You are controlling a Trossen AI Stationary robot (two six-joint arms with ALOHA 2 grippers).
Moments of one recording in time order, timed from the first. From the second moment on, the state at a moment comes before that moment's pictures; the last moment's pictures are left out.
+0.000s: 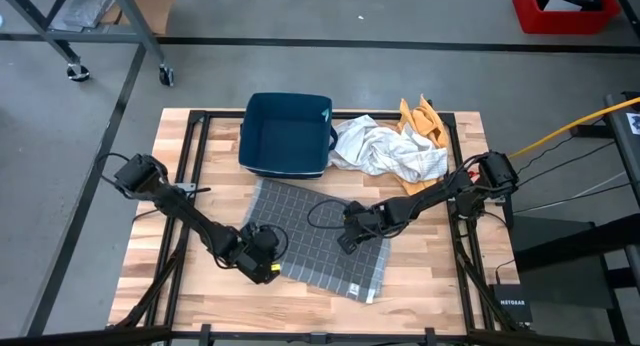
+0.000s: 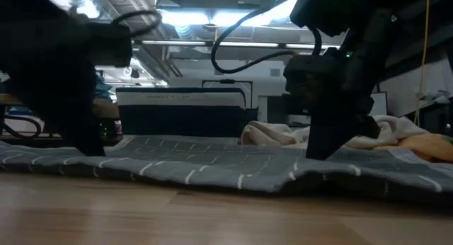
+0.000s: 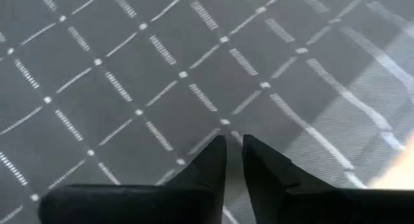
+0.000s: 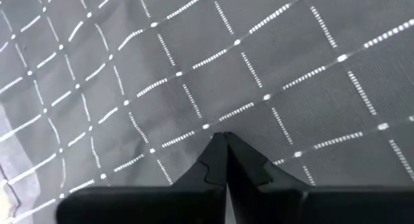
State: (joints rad) left arm -0.60 1.68 0.84 -0.35 -0.46 -1.10; right arm 0.27 1.76 0.89 -0.23 0.07 1.10
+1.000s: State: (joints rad) left arm -0.46 1.61 0.87 -0.44 -0.41 -0.99; right arm 0.48 1.82 0.88 0.06 0.17 1.32
